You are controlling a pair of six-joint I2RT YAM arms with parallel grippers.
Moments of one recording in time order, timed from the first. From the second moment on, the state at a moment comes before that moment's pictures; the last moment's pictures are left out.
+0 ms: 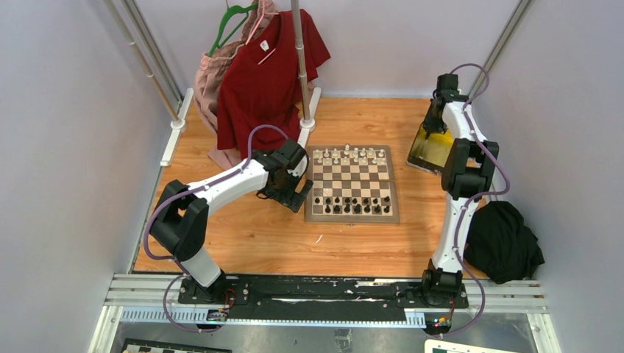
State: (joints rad) left arm -0.64 1.64 1.15 -0.76 -0.06 -0.14; right arm -0.11 2.27 2.02 -0.71 0.12 0.26
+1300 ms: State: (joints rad) left arm -0.64 1.67 1.15 -0.77 -0.08 -0.14; right arm -0.11 2.35 2.01 -0.60 0.17 0.25
